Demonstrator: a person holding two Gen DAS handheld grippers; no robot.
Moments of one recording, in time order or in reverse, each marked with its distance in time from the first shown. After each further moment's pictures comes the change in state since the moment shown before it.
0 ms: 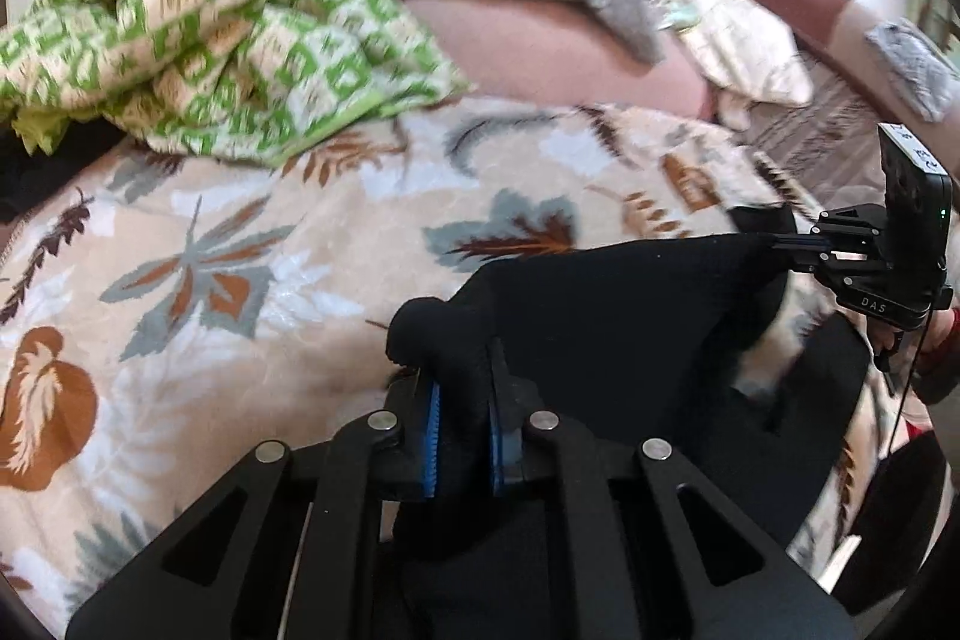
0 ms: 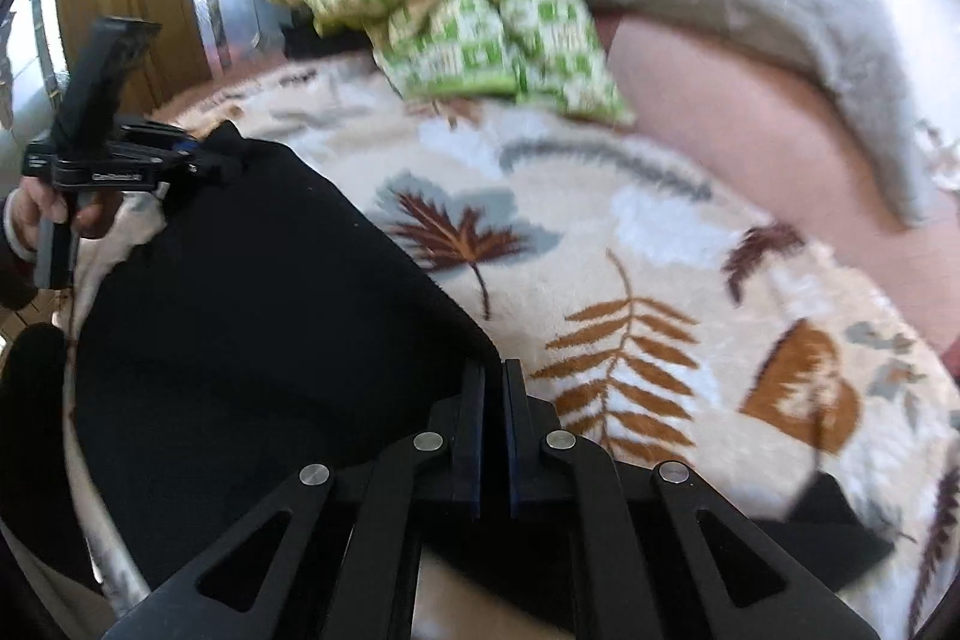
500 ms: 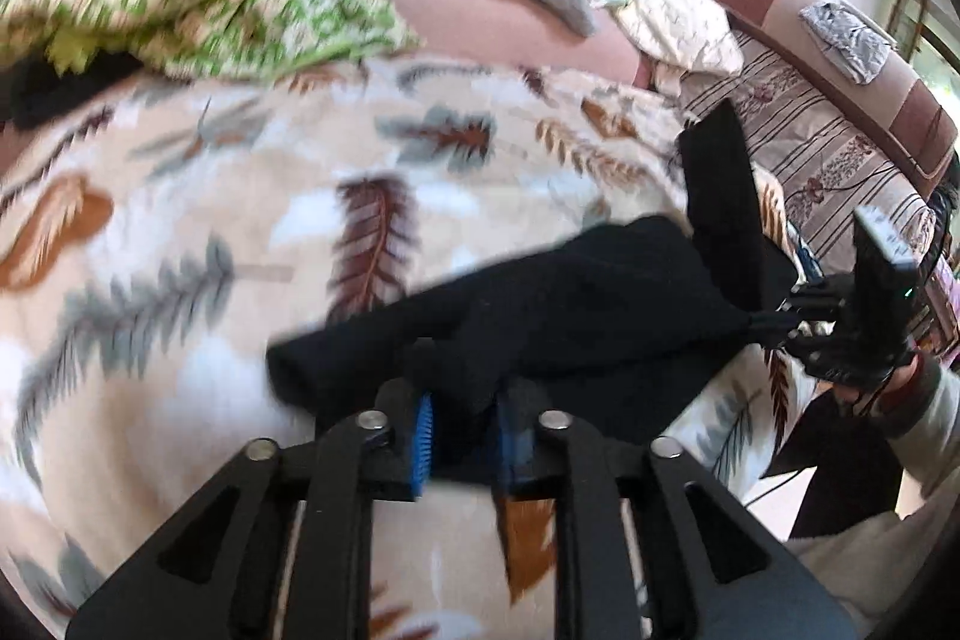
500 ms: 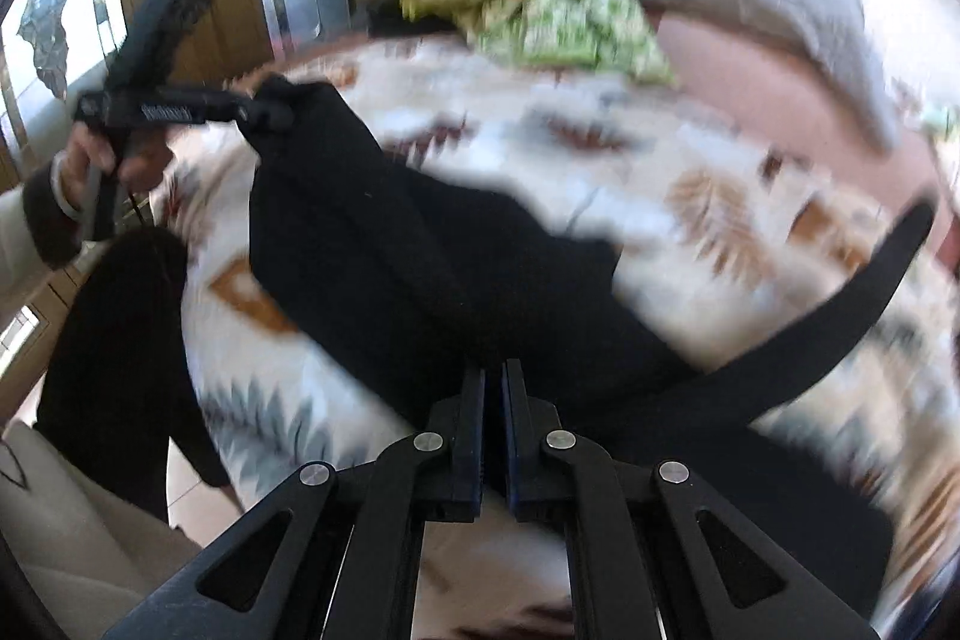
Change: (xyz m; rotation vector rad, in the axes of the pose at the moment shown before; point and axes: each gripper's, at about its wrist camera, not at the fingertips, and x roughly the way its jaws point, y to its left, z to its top) left arm -0.076 -0.020 -0.107 -0.038 0.038 -0.080; right arm -0.061 0.117 -0.130 0.070 0.060 0.067
